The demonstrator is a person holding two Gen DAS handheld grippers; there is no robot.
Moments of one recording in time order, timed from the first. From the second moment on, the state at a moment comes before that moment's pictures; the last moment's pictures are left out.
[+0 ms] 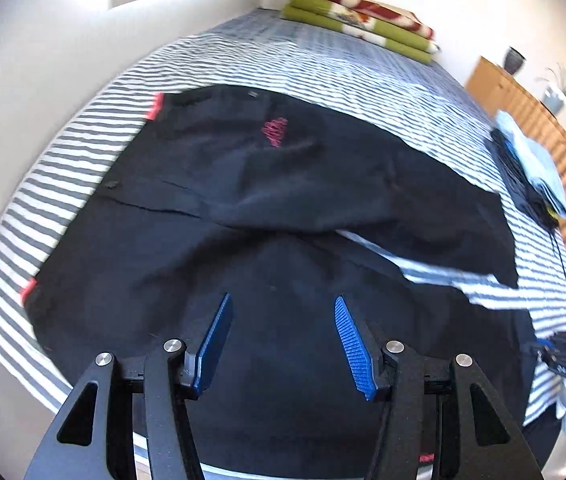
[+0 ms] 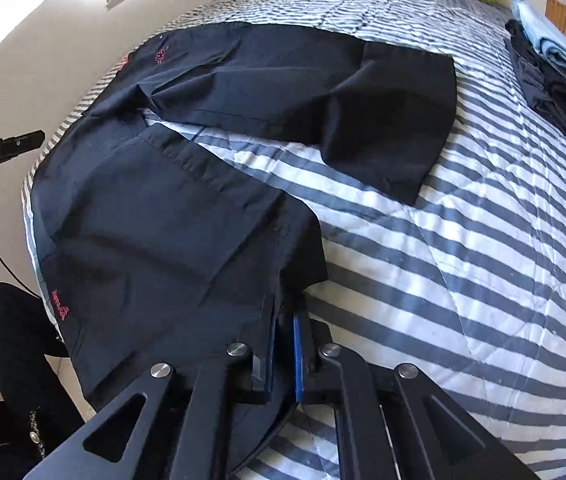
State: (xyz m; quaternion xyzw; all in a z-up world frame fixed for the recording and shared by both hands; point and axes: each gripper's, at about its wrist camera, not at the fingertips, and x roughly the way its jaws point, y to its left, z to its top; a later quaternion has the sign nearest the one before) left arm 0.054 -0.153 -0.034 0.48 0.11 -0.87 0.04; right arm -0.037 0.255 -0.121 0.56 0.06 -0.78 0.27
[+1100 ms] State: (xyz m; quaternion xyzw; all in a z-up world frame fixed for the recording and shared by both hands) left arm -0.163 -0.278 -0.026 0.49 0.22 -0.84 0.06; right arm -0.277 0.285 -0.104 0.52 -0.05 -0.83 0.16
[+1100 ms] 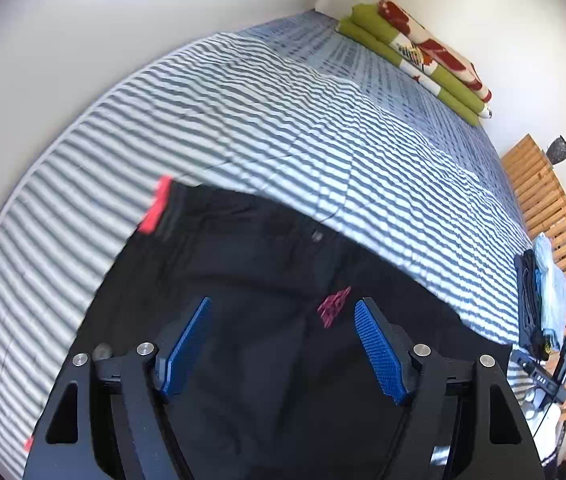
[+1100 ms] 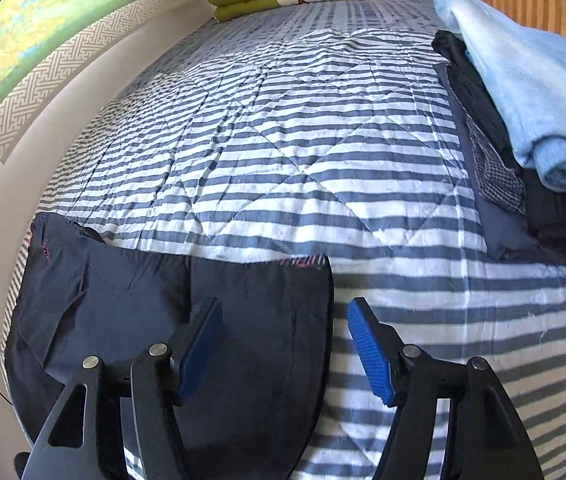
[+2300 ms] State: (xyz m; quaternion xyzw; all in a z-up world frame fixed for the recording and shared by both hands) left arm -0.270 -0.218 -0.083 0.60 0.22 -0.77 0.05; right arm -0.247 0.082 -0.109 0.44 0.24 -0.76 0.42
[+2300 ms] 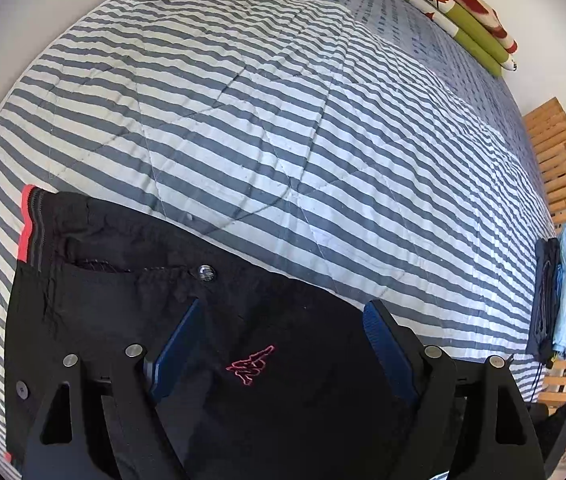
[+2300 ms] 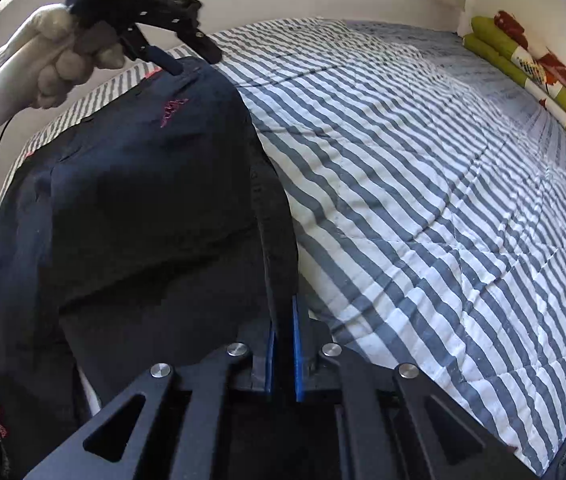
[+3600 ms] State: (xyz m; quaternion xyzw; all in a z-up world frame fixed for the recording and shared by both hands) left arm 0.192 -0.312 -0.087 0.51 0.30 -0.80 0.10; right arm 0.096 0.097 -0.062 0.42 0.21 -0.75 0.46
